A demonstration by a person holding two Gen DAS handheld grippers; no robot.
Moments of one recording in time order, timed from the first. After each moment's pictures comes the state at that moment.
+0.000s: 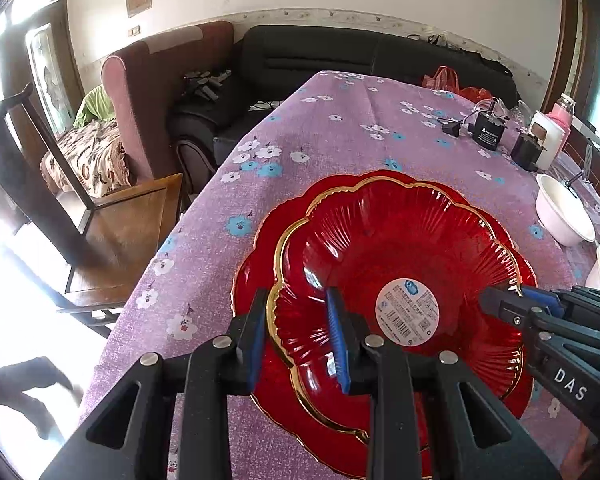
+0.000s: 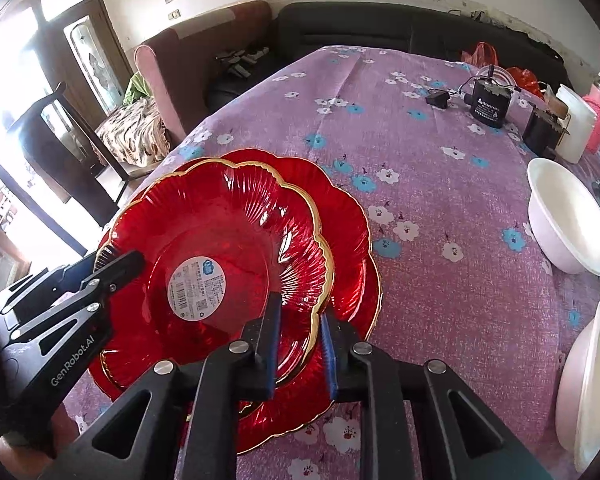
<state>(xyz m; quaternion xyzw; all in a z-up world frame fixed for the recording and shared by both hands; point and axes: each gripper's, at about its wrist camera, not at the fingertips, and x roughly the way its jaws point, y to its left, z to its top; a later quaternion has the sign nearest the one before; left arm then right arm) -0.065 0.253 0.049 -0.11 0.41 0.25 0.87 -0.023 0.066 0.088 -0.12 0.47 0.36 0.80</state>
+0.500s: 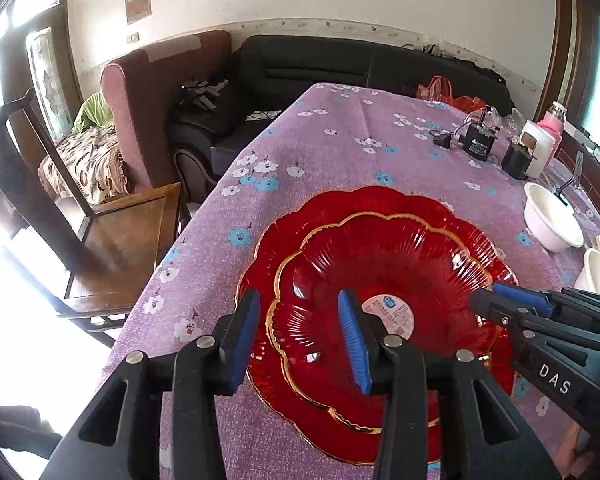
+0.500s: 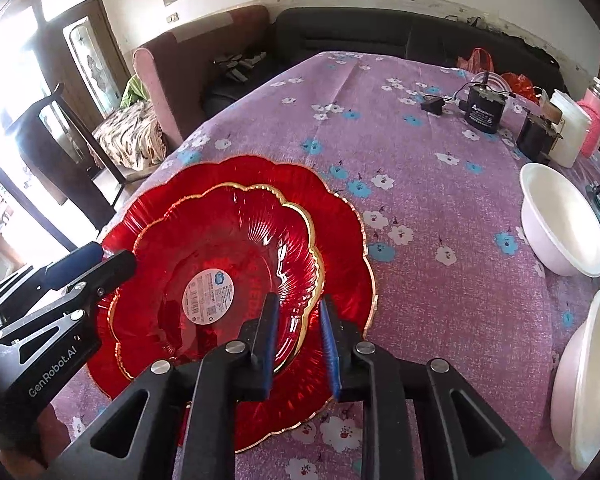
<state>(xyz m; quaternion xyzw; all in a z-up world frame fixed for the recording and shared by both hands) -0.075 0.247 0.064 -0.11 0.39 0.25 0.88 -0.027 0.060 0.095 -0.12 0.46 0.35 0.81</state>
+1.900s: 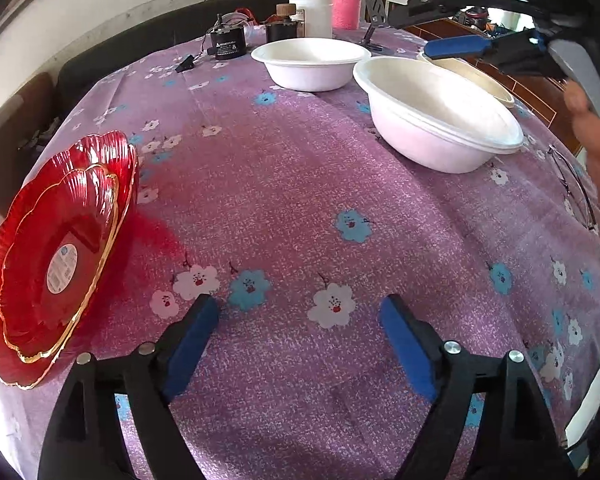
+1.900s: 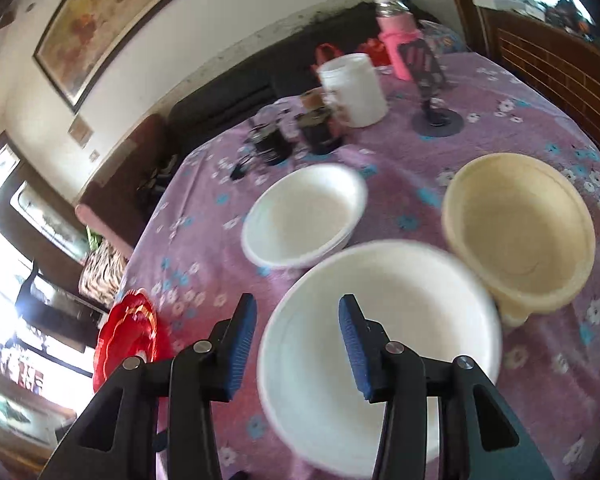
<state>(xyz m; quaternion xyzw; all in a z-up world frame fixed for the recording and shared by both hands) -0.039 0.037 0.010 0.02 0.48 -0.02 0.88 0.071 -0.191 0.140 0.13 0.47 0.23 0.84</state>
